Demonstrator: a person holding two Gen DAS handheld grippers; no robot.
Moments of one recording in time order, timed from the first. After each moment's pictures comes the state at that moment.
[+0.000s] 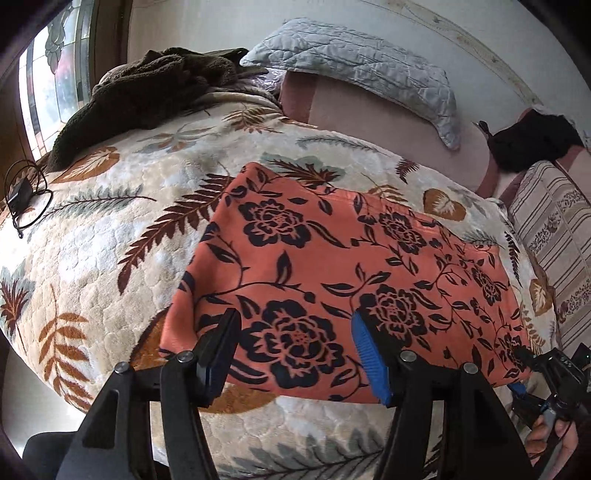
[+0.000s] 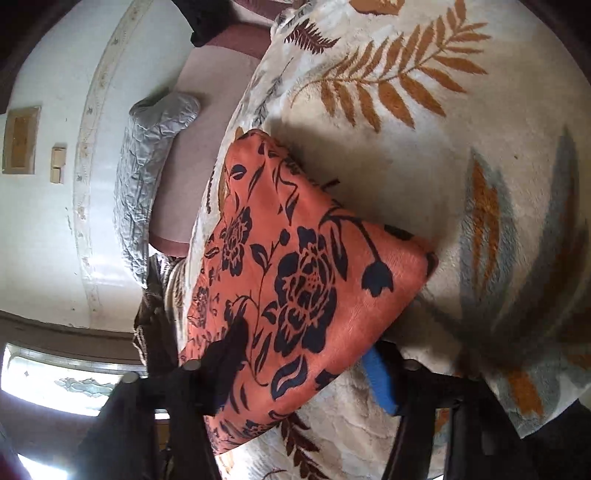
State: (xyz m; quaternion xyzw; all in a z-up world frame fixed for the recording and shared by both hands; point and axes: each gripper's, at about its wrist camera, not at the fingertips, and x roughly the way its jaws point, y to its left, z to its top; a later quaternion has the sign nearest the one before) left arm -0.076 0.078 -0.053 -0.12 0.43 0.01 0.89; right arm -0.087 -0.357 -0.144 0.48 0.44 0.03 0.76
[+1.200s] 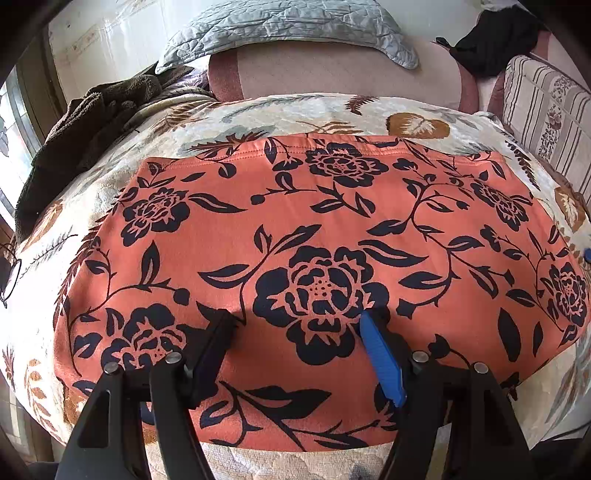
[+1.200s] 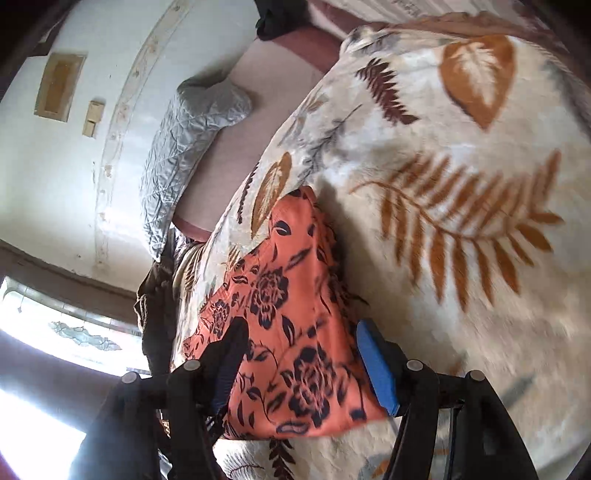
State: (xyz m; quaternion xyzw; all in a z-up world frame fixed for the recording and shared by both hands) left arm -0.039 -0.023 -0.106 0.03 0.46 -0.01 0.89; right arm -0.033 -0.421 -0.084 0.39 0.44 0.13 0.80
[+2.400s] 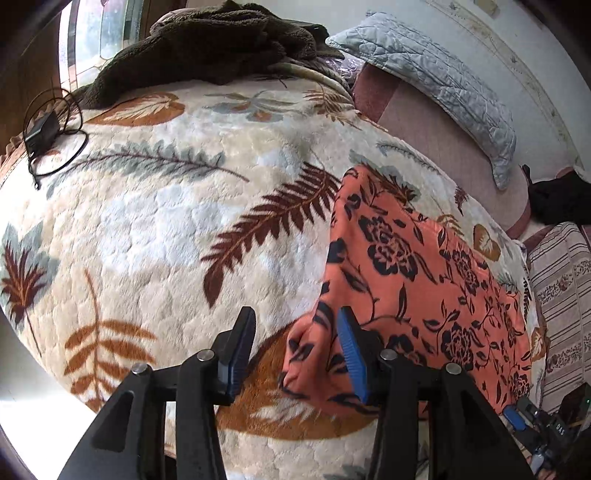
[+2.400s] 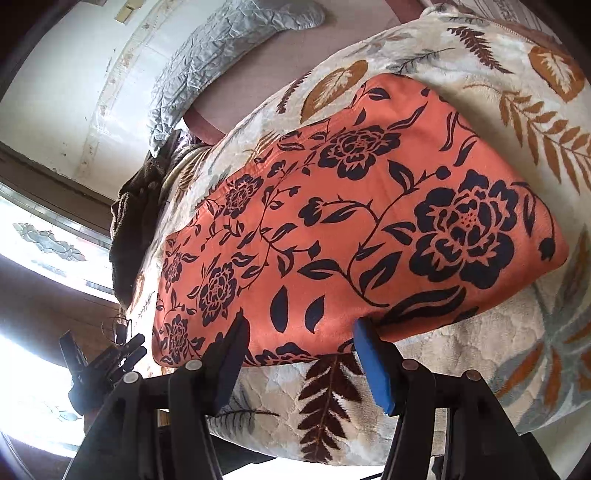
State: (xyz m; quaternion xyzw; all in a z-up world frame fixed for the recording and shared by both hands) left arm -0.050 0.199 -0.071 -0.22 0.47 0.04 0.85; right arm -0.087 -0.244 -0.088 0.27 0.51 0.15 0.80
